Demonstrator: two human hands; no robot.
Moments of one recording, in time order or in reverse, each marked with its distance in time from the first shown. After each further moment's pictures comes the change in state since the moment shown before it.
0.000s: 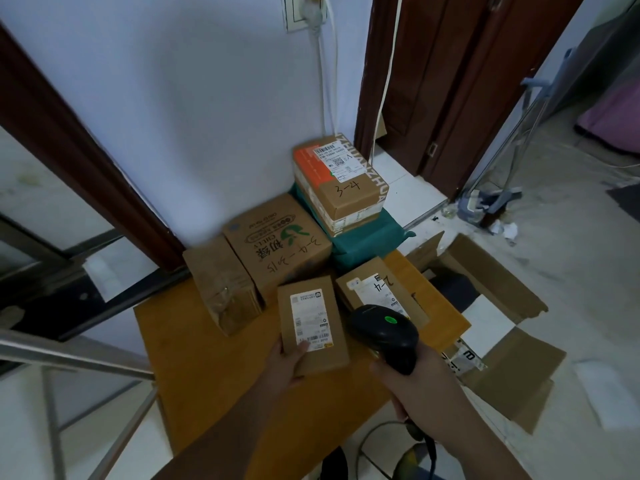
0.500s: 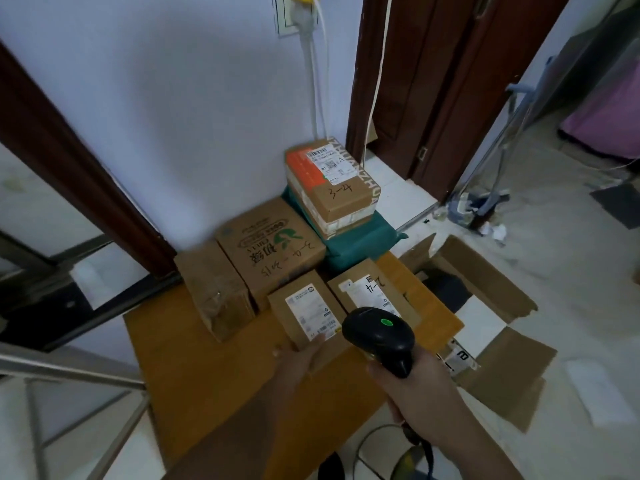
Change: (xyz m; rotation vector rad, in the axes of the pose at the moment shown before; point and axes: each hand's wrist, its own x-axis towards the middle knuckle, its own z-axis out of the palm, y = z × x) left_hand 0.007 0.010 0.038 0.116 0.110 -0.080; right_hand -0.002 0.003 0.003 -0.046 0.023 0.063
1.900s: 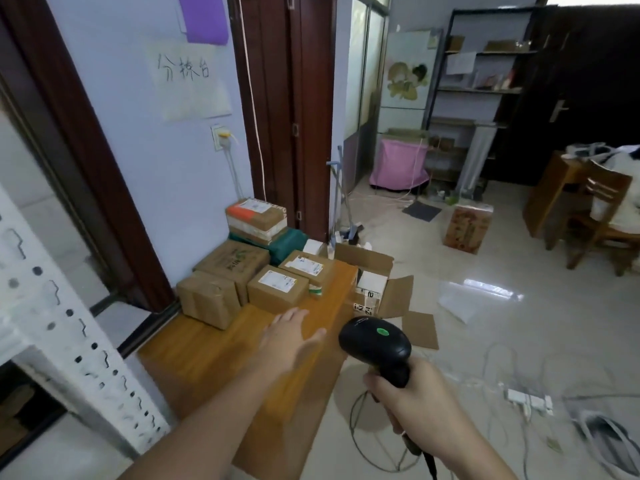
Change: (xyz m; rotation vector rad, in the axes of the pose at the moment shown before) left_hand -0.322 -0.117 -0.215 1.303 -0.191 1.147; right_hand -0.464 0.050 0.285 0.176 0.619 -0.096
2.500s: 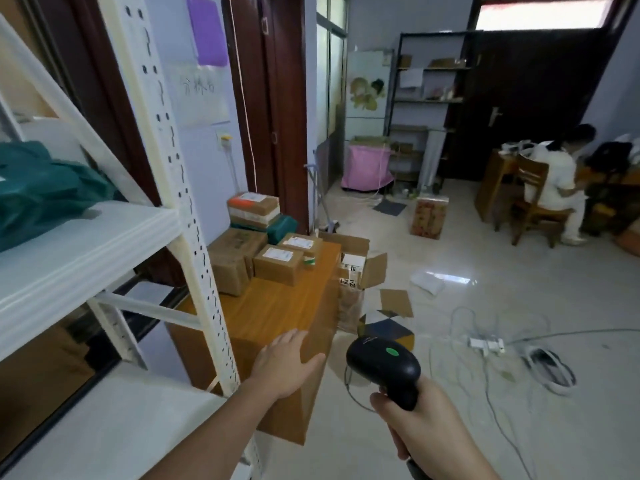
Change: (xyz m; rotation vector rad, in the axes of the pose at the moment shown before) left_hand -0.274 -0.066 0.023 0.026 -0.093 0.157; right_hand -0.286 0.005 0.104 0.078 0.163 0.165
